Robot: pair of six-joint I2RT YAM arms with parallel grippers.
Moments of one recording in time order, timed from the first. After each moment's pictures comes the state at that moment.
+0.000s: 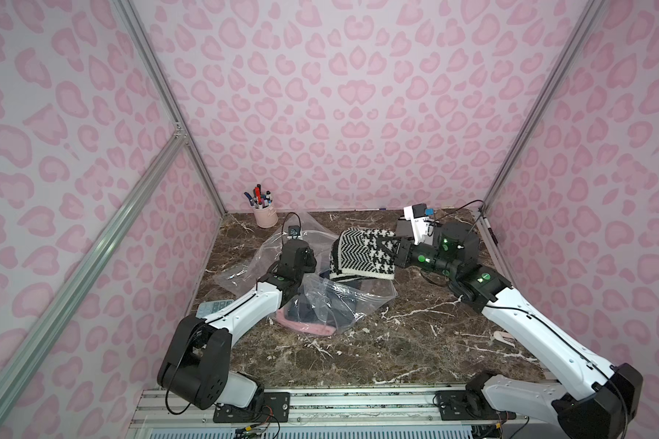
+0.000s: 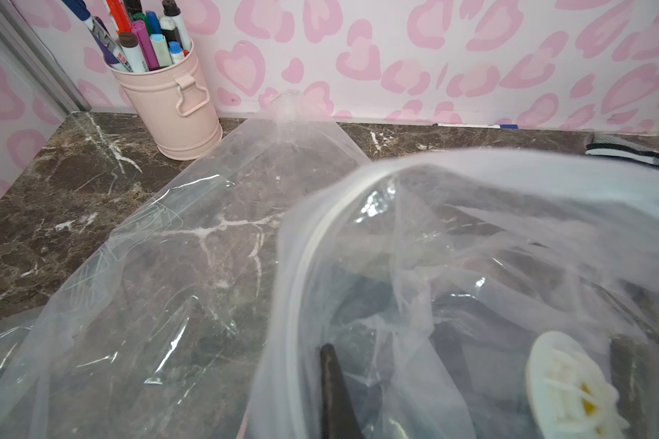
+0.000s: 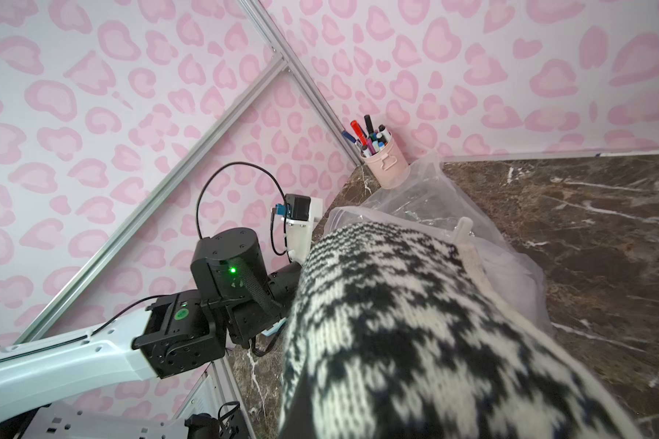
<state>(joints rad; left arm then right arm) -0.41 1.46 0.88 0.03 -0.34 -0.30 0.56 1.15 1.10 -0.12 -0.41 0.56</state>
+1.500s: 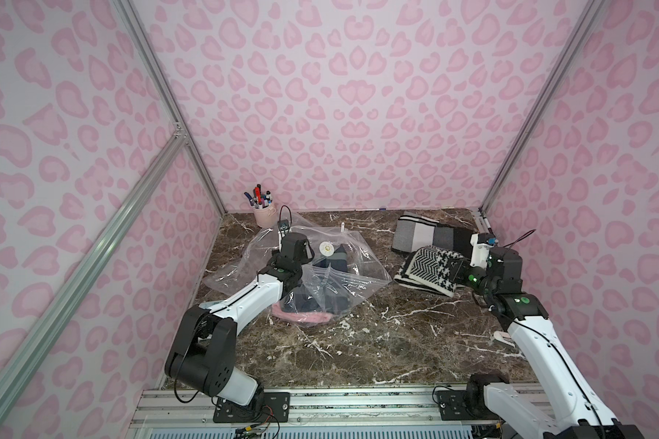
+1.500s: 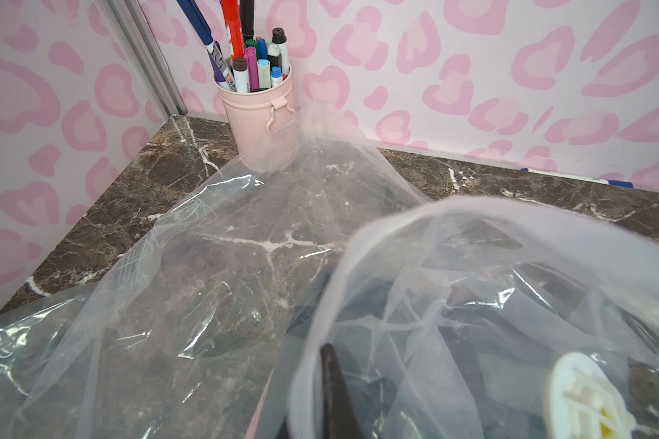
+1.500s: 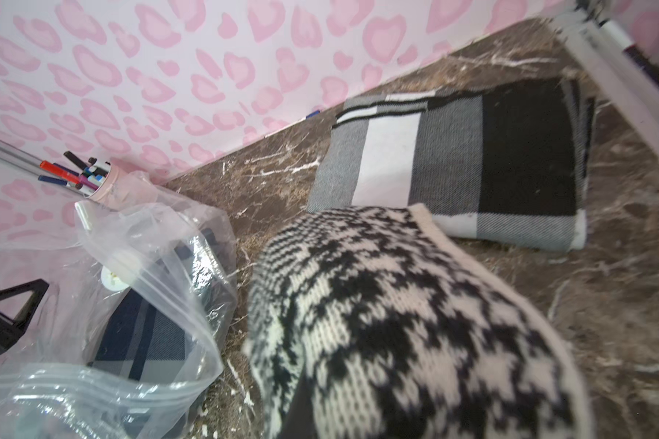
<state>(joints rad) -0.37 1.52 0.95 0.01 -0.52 -0.36 0.07 0.97 0.83 -0.37 -0.20 0.36</state>
